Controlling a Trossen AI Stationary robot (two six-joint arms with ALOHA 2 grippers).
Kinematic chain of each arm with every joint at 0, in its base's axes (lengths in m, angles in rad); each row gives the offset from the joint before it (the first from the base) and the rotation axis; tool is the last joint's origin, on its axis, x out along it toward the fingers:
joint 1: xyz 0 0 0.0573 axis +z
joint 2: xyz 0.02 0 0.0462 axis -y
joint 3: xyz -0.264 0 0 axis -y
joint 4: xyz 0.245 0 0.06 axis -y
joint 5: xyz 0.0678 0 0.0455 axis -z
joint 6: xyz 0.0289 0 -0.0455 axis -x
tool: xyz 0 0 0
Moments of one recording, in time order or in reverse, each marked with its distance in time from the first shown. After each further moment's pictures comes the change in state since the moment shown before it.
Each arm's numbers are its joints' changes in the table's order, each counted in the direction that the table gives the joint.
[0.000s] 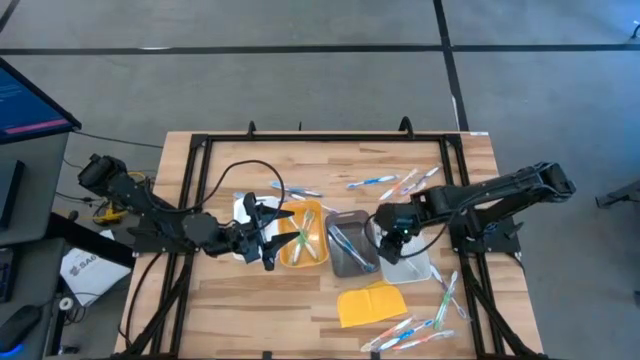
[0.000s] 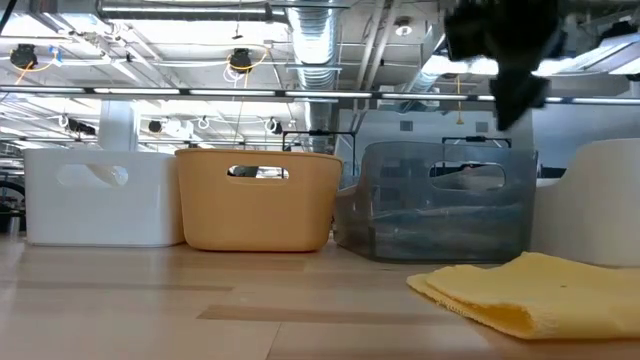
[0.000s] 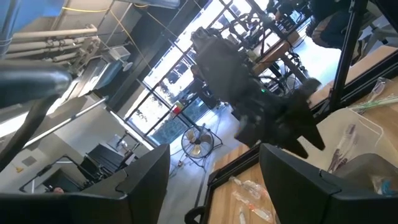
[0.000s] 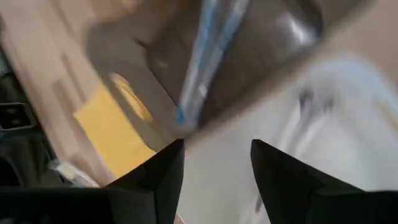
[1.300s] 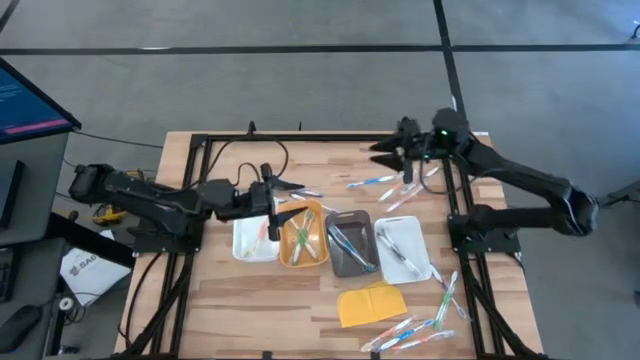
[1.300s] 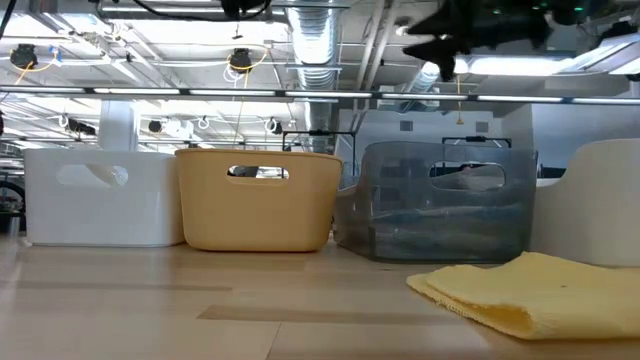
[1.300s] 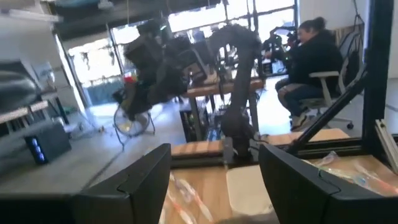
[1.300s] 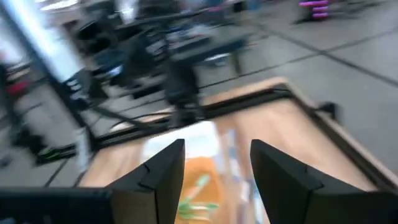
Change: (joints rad) left arm 0.368 0.044 0.000 -0.131 0.425 0.677; right arm -0.782 0.297 -0.179 0.833 -0.503 0.535
